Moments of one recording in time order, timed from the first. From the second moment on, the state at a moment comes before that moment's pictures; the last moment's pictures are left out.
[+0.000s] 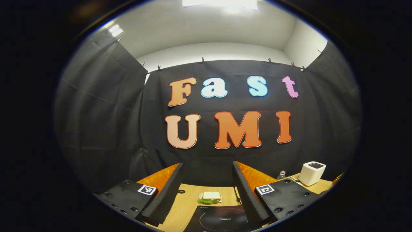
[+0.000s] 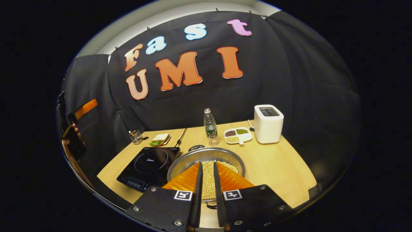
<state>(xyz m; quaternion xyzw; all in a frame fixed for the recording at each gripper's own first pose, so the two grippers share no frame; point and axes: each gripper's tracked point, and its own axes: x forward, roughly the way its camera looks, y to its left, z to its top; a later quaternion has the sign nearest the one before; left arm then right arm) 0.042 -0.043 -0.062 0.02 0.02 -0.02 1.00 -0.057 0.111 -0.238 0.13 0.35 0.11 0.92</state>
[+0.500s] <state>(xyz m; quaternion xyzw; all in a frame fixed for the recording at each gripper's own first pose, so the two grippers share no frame) 0.040 -0.042 -0.050 0.02 0.00 -0.01 1.00 -0.100 0.150 -0.296 0.23 0.47 0.13 0.84</state>
